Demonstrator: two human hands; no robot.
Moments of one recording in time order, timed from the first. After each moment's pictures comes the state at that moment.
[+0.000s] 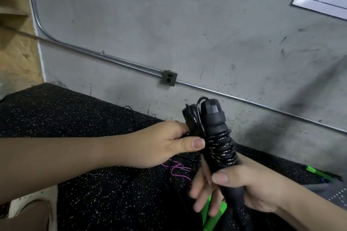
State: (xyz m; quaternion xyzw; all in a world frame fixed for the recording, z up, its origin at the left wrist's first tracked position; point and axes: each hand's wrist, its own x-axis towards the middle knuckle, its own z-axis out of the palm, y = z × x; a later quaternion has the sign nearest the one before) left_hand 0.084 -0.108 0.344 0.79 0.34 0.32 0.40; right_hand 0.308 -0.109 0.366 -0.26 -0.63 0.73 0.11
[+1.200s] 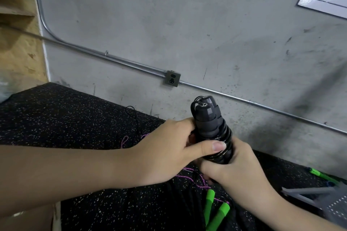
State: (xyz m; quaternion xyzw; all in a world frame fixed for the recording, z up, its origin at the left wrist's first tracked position) left_hand 0.099 -0.125 0.346 0.76 0.45 0.40 0.26; right_hand 0.285 -0.110 0.344 -0.44 -0.72 0.36 0.39
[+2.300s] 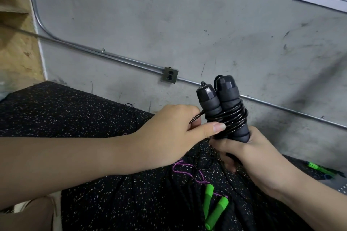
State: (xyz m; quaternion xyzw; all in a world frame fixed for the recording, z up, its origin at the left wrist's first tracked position) left_hand 0.106 -0.118 0.361 0.74 0.50 0.40 0.21; right_hand 0.302 -0.105 0.371 -0.43 -0.69 0.47 0.35
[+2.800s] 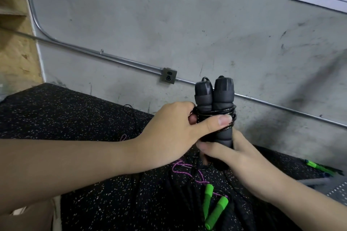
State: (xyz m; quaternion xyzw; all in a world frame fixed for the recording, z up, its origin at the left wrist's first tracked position) left_hand 0.118 -0.115 0.364 0.69 0.51 0.46 0.22; right_hand 0.292 -0.110 0.368 -0.32 -0.75 0.49 0.32
